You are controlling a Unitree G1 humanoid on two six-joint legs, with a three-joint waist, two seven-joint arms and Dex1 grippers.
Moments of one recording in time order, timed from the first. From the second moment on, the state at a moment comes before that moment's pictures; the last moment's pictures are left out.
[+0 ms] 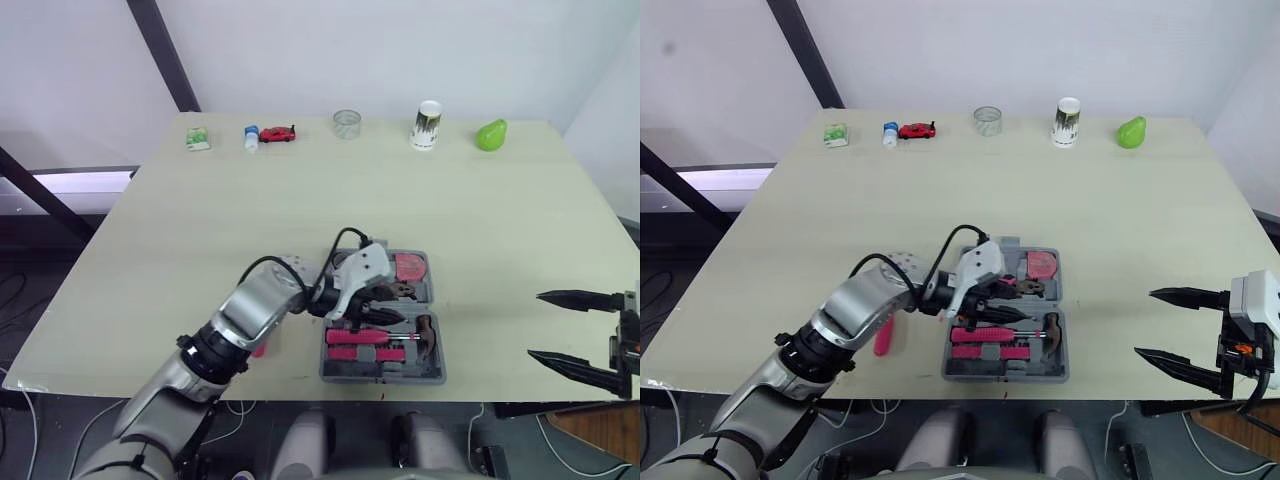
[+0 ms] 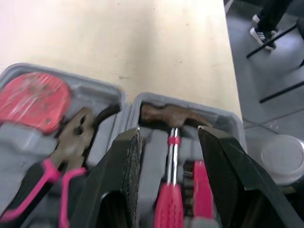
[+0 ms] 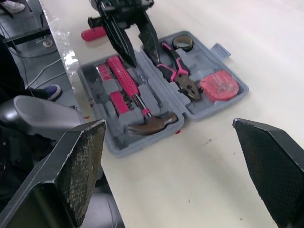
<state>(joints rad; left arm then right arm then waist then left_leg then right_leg) -0.57 0.52 -0.44 -0.18 -0.36 0.74 -0.99 0.37 -0.92 -0.63 -0.50 0.69 0.43 1.25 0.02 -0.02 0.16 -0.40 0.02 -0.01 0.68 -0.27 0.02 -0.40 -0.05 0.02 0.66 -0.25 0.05</state>
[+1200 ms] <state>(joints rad) -0.29 0.43 -0.38 0.10 -0.18 0.22 -1.02 0.26 -0.83 -0.51 -0.54 0.70 0.45 1.11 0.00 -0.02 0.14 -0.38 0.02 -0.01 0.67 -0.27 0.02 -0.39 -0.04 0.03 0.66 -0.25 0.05</state>
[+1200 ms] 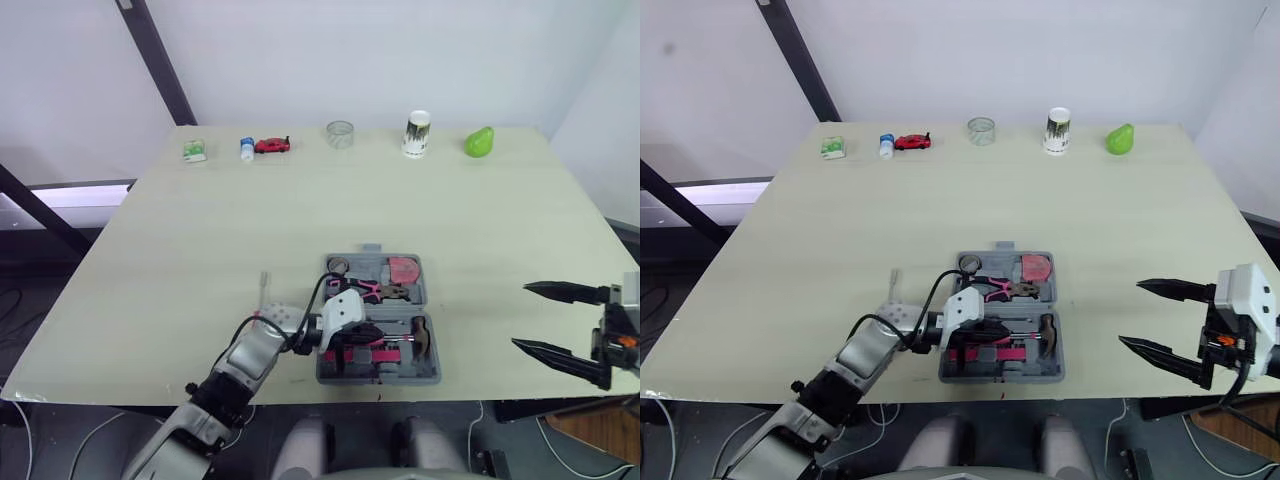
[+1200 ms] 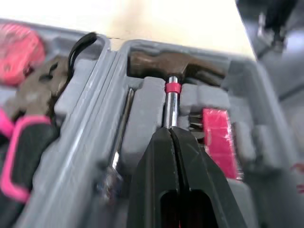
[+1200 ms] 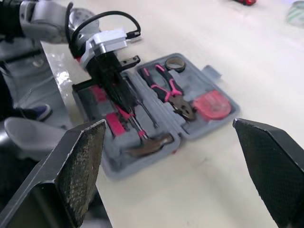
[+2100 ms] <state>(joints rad) 0.49 0.39 0.46 -0.20 -0.55 0.22 -0.77 0.22 -0.50 -0.31 -0.07 0.42 0.05 0.81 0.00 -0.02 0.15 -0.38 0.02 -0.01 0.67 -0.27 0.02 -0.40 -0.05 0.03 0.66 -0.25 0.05</state>
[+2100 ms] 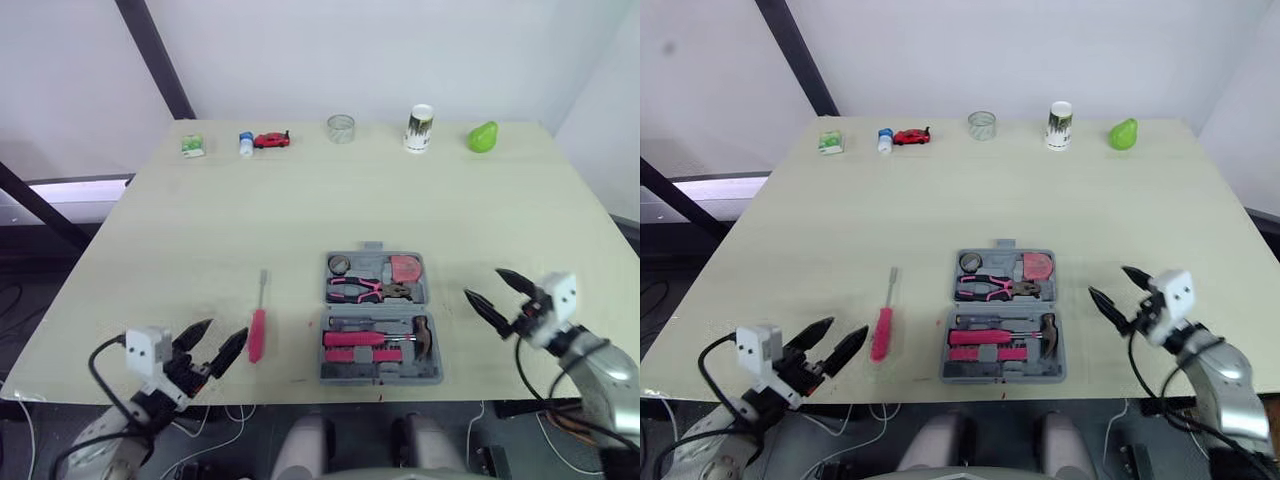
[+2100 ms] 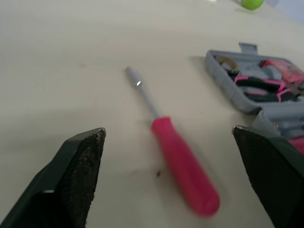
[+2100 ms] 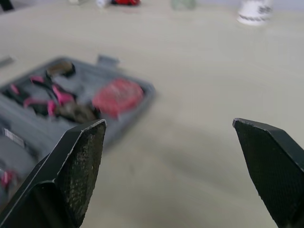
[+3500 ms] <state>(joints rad) 0.04 0.24 0.17 -0.54 -0.36 1.14 0.08 -0.15 -0.85 -0.13 -0.41 0.74 0.40 1.26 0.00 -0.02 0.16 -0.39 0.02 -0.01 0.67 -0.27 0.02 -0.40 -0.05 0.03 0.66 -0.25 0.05</state>
